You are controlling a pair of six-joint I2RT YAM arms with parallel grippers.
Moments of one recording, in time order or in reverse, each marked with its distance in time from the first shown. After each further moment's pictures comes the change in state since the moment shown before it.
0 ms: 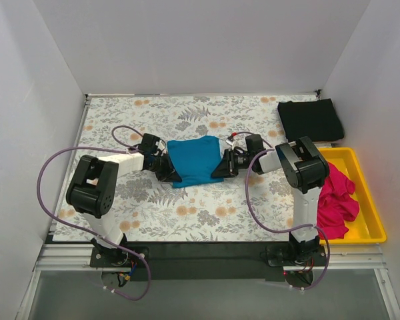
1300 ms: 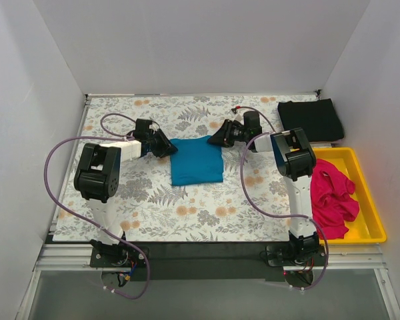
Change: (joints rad) left arm 0.104 0.177 0.184 0.284 -0.133 -0.118; right arm -0.070 0.298 0.489 0.063 0.167 0.228
